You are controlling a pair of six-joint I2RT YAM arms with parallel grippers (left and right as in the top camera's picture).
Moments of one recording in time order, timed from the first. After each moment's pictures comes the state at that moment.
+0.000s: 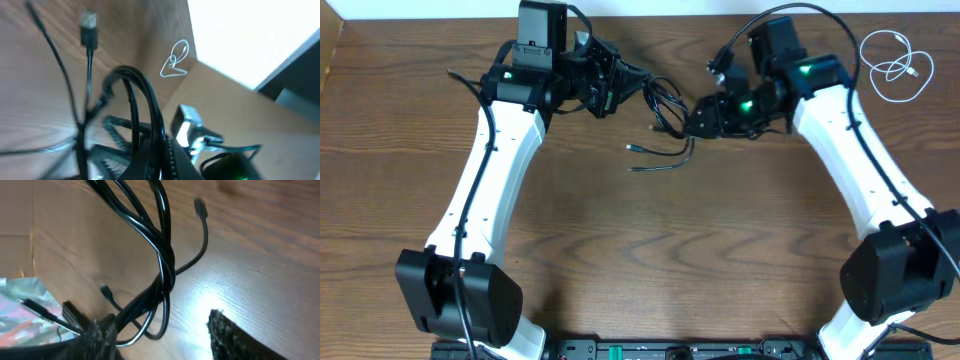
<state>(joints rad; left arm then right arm) -0.18 1.73 1.62 -0.68 0.75 -1.34 0.31 1.85 1.67 -1.01 -0.61 0.20</state>
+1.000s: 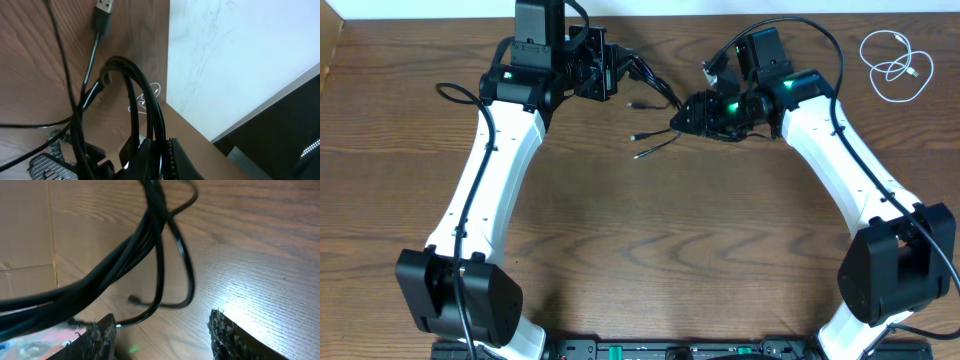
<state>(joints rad) -0.18 1.73 1.62 -0.57 0.53 -1.72 0.33 1.85 1.57 -0.80 -0.65 0.44</state>
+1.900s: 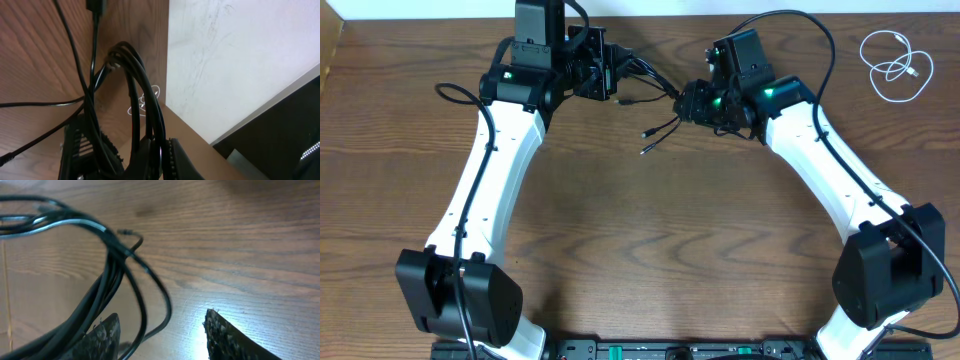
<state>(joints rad) -0.18 1.73 1.62 -0.57 0.52 -1.72 0.40 1.85 1.55 -0.64 -0.27 0.62</state>
